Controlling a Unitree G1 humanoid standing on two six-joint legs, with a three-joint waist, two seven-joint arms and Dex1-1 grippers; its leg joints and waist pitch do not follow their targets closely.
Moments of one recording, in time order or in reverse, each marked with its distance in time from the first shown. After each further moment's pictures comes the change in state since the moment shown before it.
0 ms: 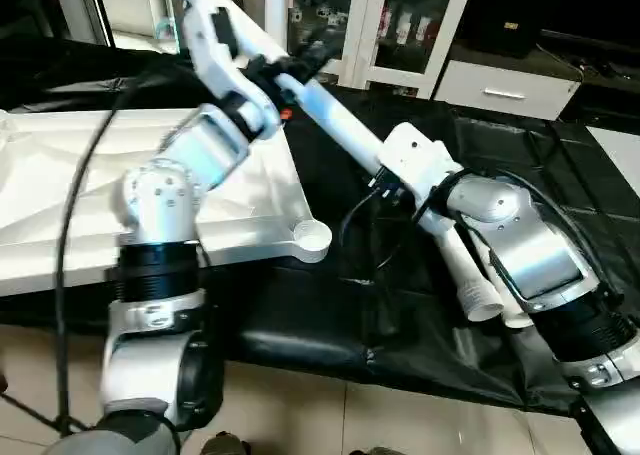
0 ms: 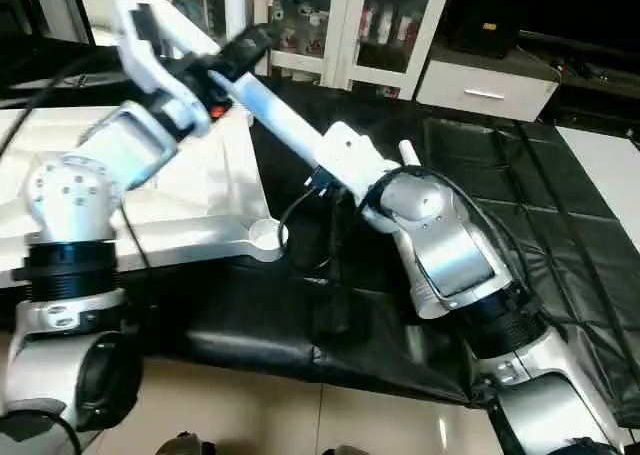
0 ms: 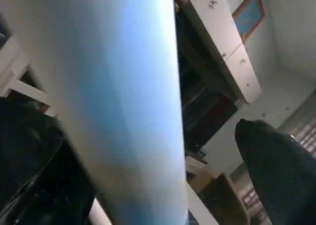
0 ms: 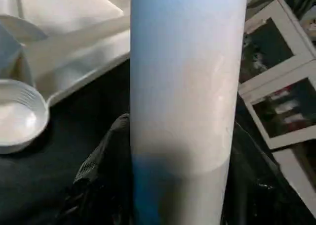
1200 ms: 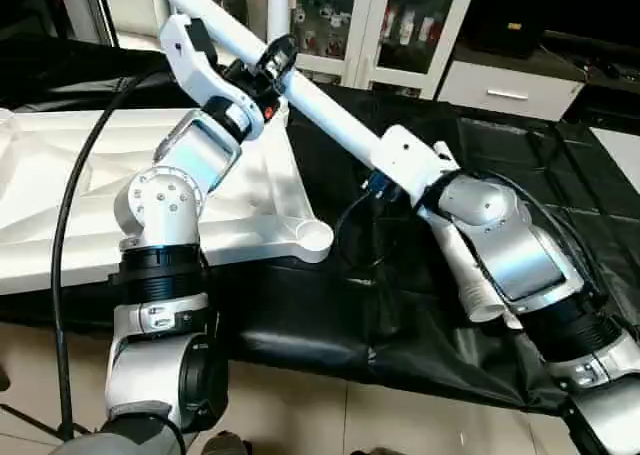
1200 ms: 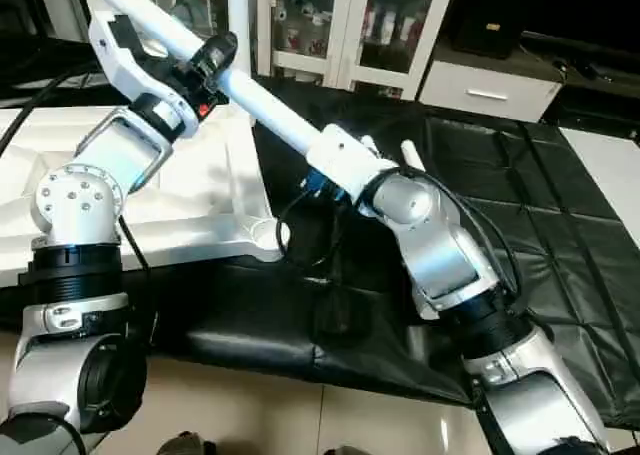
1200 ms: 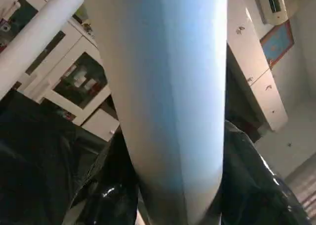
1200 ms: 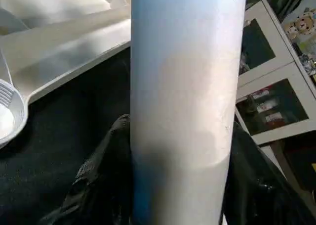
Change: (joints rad) left arm 0.003 -0.034 0.038 0.057 0.038 -0.118 0.070; right arm -0.002 0.050 0.009 0.032 -0.097 -0.015 -0.039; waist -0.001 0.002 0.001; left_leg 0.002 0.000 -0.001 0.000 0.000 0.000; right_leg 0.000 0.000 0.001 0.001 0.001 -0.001
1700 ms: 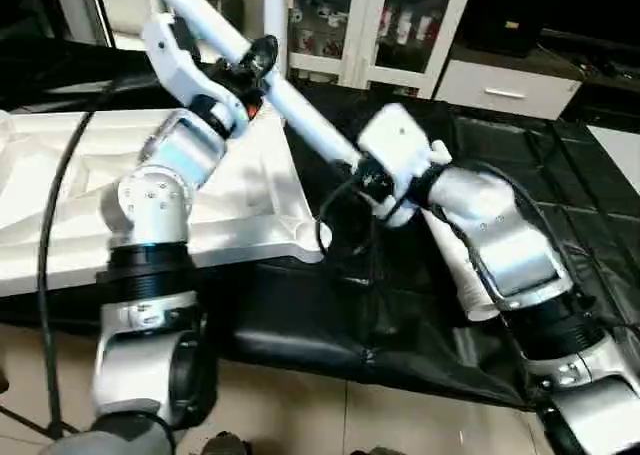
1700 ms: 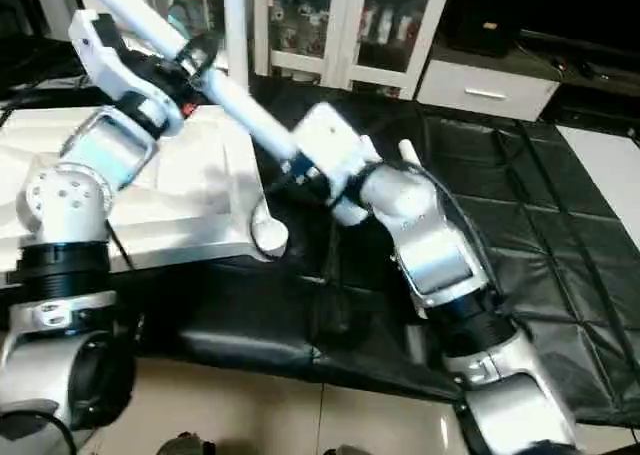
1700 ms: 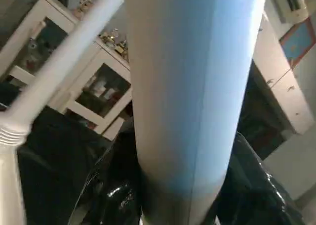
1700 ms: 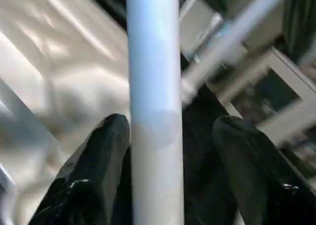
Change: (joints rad) left arm 0.001 0.064 -0.006 0.027 0.060 -0.035 -0.010; right arm 0.007 0.113 -0.118 -0.041 0.186 -0.124 0.059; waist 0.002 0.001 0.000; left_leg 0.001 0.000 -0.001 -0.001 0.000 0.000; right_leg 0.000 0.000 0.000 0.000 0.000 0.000
